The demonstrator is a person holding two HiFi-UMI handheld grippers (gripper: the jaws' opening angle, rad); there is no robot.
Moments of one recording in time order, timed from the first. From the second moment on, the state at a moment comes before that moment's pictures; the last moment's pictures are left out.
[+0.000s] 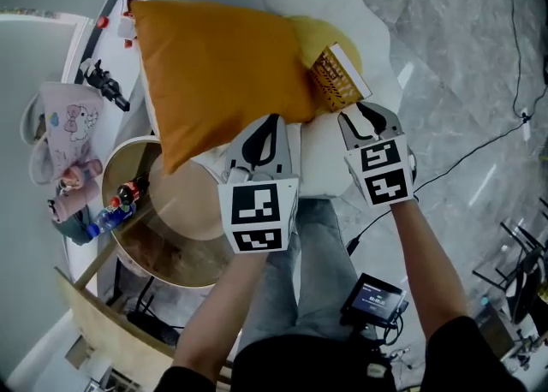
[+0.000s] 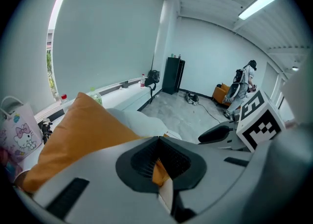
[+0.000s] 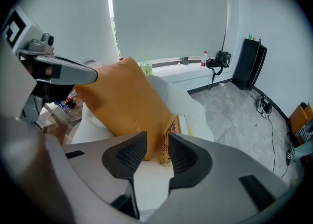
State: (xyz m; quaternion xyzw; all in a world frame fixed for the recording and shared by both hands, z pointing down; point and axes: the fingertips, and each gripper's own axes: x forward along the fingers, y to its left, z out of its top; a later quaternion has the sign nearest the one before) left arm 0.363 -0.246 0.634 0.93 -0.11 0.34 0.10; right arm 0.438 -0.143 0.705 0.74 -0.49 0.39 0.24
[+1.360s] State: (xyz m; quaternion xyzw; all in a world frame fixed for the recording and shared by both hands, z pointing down) left arm 0.107 -0.187 0.285 0.99 -0.07 0.14 0.05; right arm 0.220 -0.031 0.291 0.86 -0.46 0.18 0.13
